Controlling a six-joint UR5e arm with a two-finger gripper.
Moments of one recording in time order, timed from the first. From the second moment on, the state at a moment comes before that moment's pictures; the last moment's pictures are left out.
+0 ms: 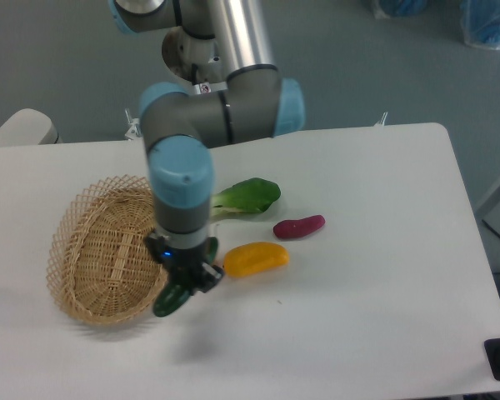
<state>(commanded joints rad) 2.33 -2.03 -1.46 -1.15 1.45 0.94</state>
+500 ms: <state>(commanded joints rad) 2.43 -2.13 -1.37 -1.17 1.47 1.15</state>
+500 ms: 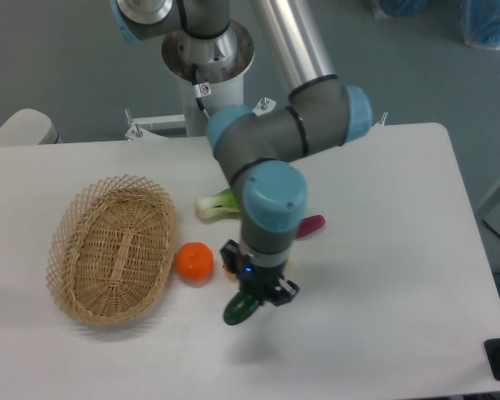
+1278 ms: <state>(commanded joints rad) 2.50 -2.21 -1.30 -1.19 1.53 1.37</state>
